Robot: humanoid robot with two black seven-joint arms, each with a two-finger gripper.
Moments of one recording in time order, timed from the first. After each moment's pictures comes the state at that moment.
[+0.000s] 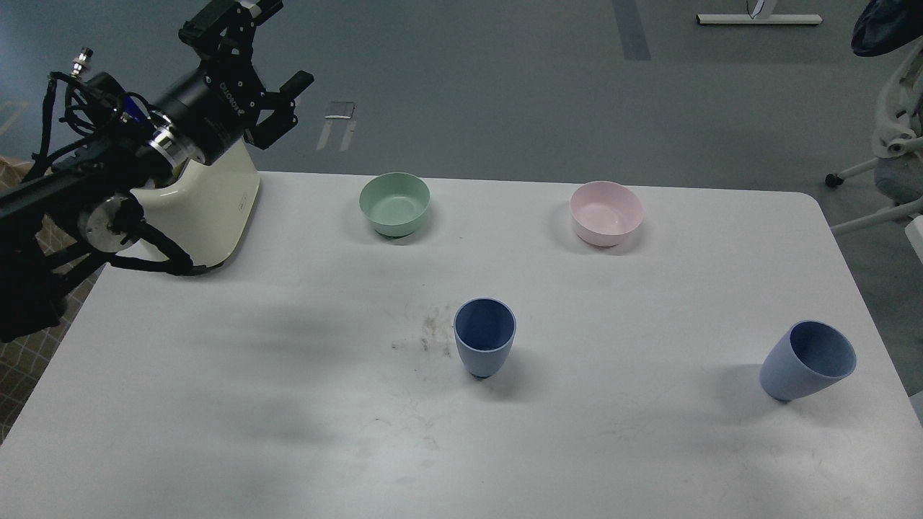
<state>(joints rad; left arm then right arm) -0.90 0.72 -0.43 -1.10 0.17 -0.29 -0.45 0.72 -1.43 0.40 1.23 -0.86 0.46 0.49</state>
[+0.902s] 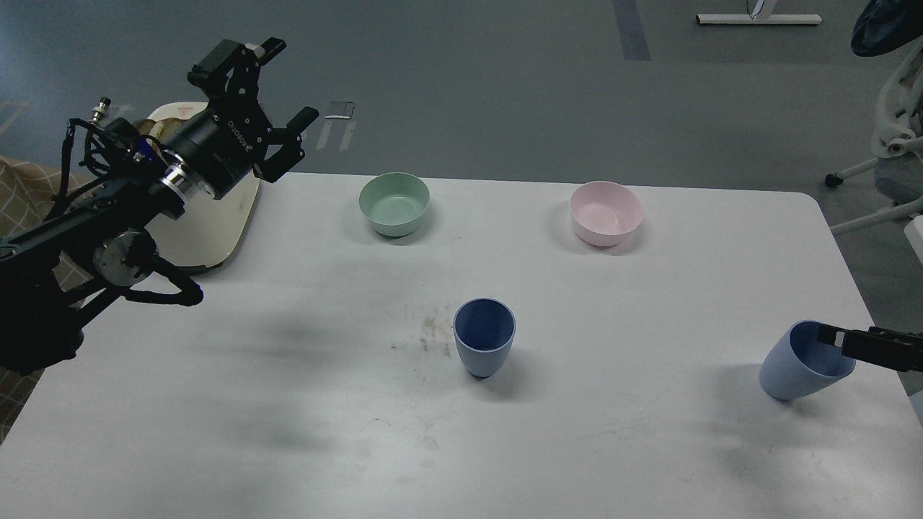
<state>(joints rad) -0.78 0.69 -0.50 -1.11 0.18 -0.29 -0.45 0.70 -1.20 0.10 1.26 -1.33 0.13 0.49</state>
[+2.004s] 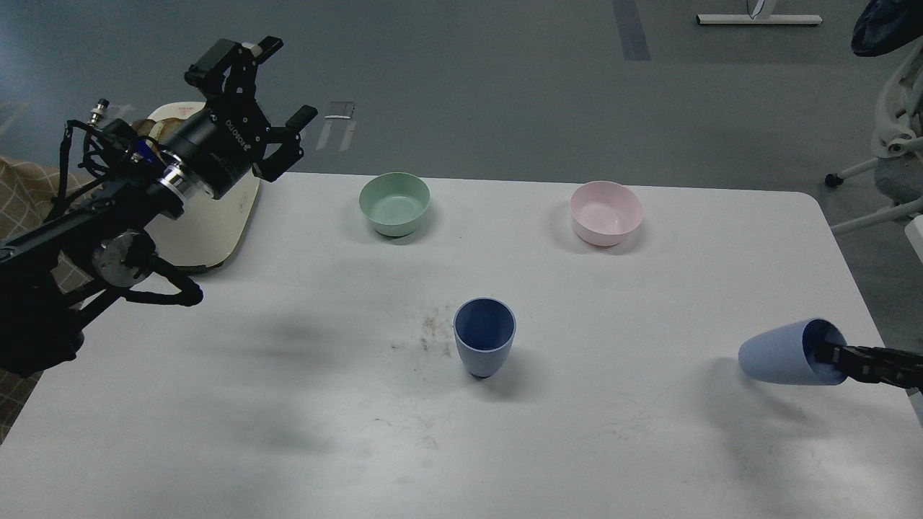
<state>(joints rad) -0.77 0.69 -0.52 -1.12 0.18 -0.29 -0.45 0.72 -1.23 0.11 1.32 -1.37 0.12 0.49</state>
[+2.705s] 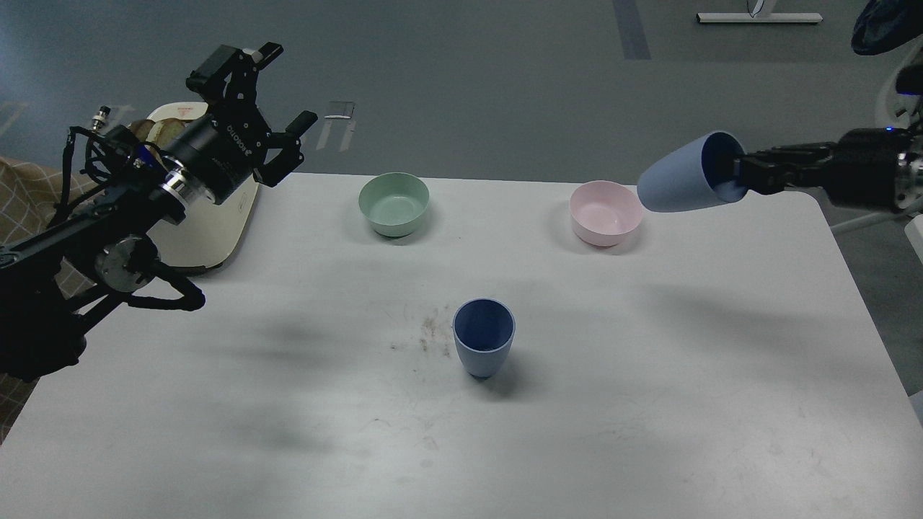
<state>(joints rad) -0.76 0.69 -0.53 -1.12 0.19 -0.29 -0.45 1.46 -0.83 -0.19 1.15 -1.39 0.30 0.49</state>
